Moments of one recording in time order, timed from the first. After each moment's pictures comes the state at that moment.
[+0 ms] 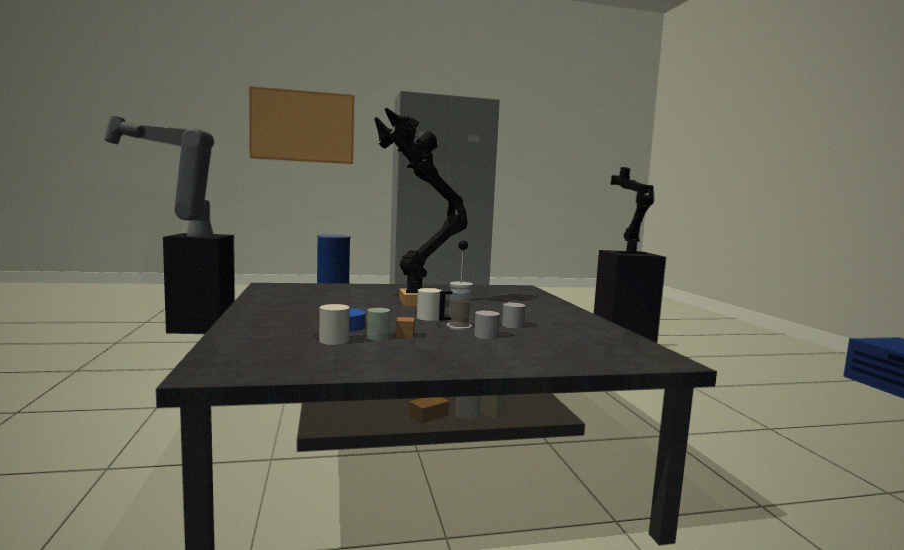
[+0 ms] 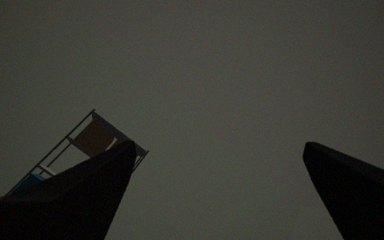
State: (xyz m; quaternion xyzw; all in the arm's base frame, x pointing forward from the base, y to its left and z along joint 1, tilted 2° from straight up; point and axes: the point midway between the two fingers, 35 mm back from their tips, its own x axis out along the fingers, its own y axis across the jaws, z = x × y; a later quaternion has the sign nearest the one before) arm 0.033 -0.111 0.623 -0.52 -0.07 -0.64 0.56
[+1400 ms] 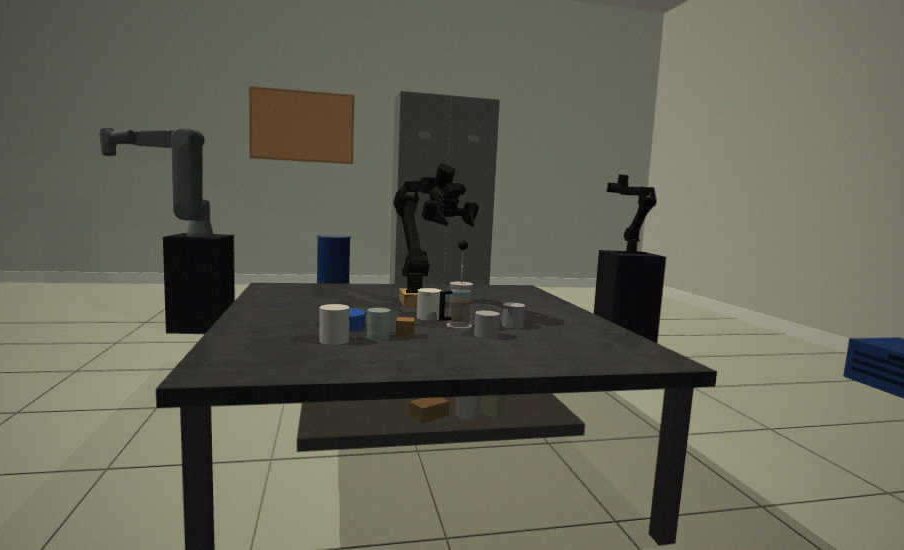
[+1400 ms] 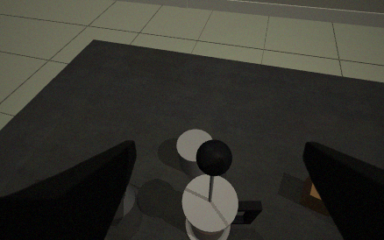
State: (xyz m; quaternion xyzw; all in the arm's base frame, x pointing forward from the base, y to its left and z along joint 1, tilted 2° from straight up) arm 0.303 0.117 0.291 -0.05 0.25 0.18 0.95
